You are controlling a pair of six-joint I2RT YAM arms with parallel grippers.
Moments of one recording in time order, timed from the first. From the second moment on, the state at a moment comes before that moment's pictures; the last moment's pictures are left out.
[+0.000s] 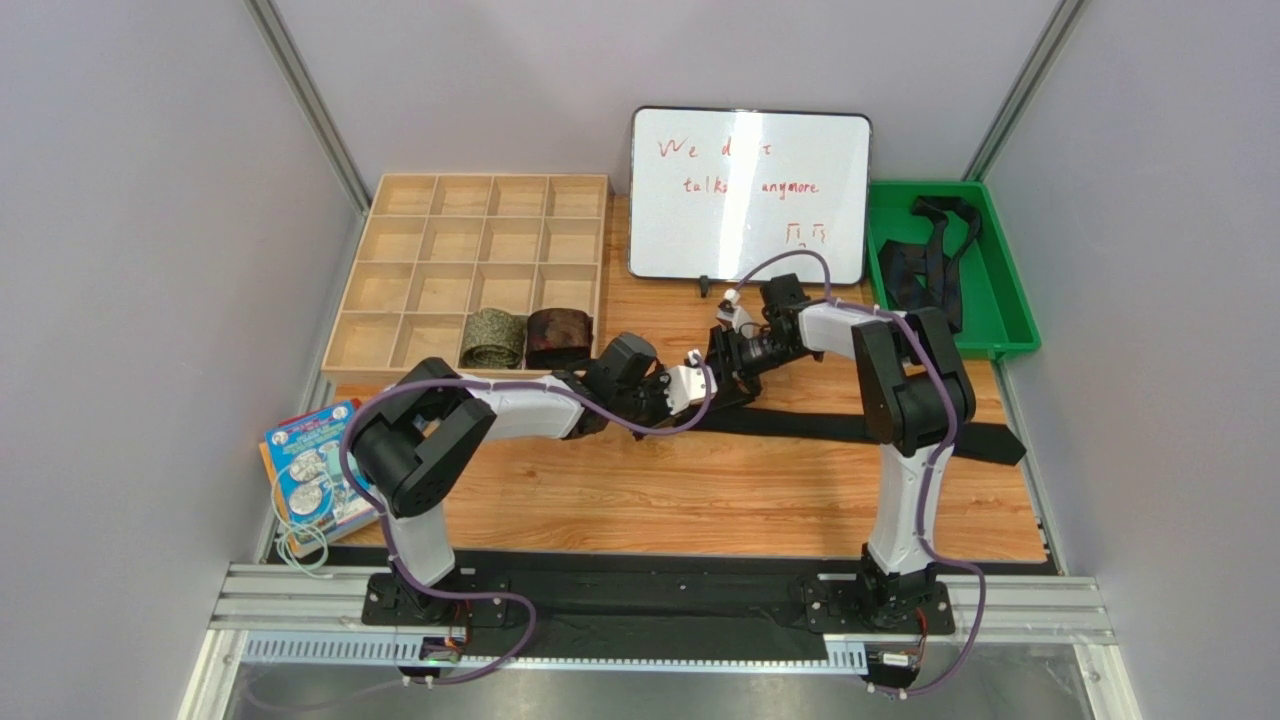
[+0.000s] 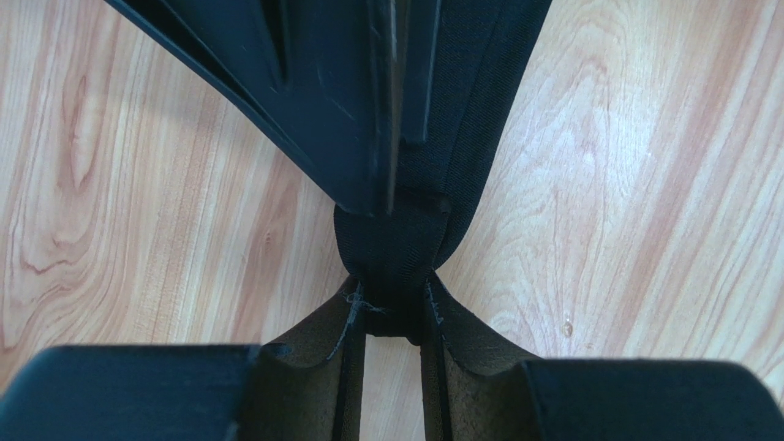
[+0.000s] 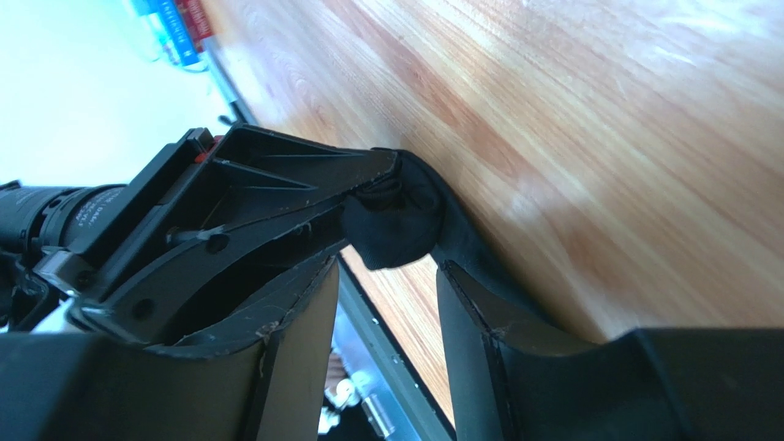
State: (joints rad) left arm -0.79 1.80 0.92 0.12 0.29 0.45; right arm 0.26 2.05 1.22 -0.48 -1.01 0.30
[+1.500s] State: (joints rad) left arm -0.67 1.87 0.65 0.77 0.57 0.26; right arm 0.29 2.18 1.32 -0.63 -0.99 0.23
